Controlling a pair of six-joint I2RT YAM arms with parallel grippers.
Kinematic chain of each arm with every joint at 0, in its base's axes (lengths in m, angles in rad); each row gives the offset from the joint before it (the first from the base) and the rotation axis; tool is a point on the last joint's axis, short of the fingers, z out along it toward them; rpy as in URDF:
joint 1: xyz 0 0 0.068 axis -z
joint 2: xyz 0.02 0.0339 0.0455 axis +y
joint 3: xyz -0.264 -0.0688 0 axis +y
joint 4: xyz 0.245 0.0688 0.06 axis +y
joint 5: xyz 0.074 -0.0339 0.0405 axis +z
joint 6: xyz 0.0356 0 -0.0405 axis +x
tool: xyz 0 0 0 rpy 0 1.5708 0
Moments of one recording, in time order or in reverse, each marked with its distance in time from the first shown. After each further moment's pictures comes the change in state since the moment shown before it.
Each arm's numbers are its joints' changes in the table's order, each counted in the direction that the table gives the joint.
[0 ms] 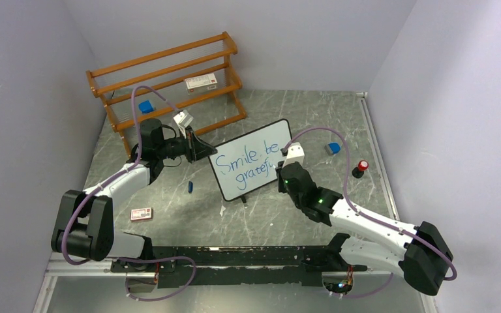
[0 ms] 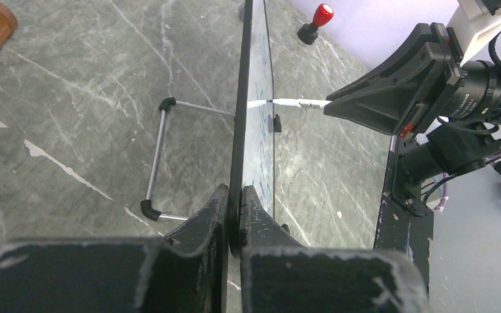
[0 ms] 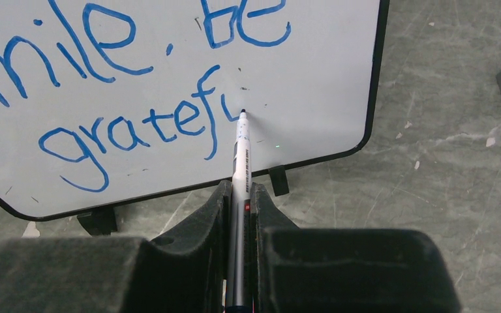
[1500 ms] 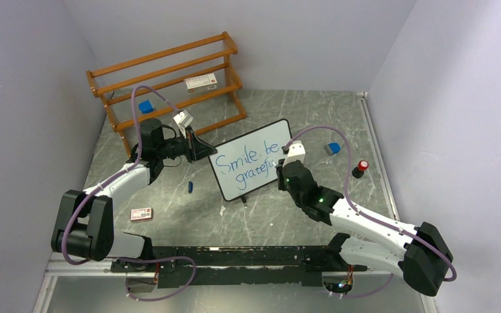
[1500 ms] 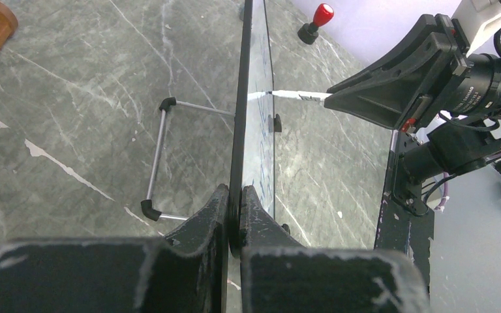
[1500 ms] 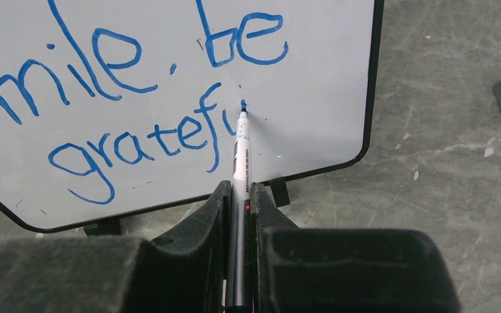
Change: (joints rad) left arm 0.000 0.000 0.000 0.001 0.000 0.002; right arm 0.015 0.000 -0.005 -0.036 0.005 -0.012
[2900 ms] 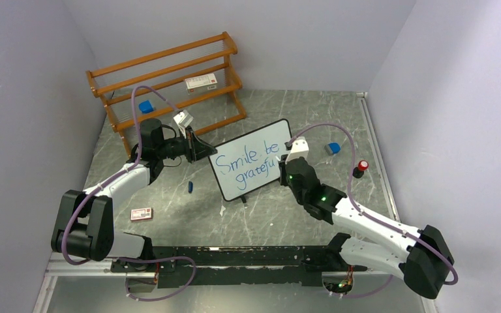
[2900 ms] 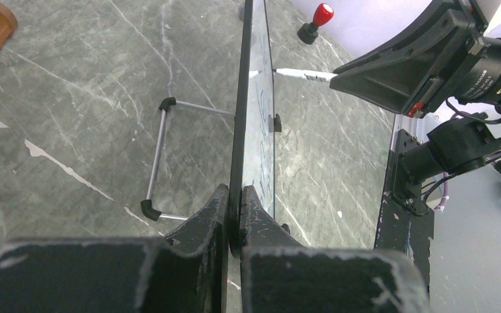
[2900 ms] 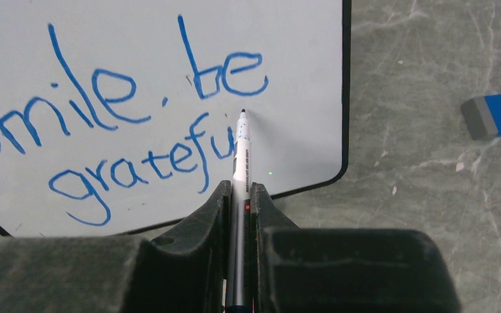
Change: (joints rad) left arm 0.000 0.000 0.000 0.001 0.000 0.001; right arm 0.019 -0.025 -0.020 0.004 -0.027 -0.033
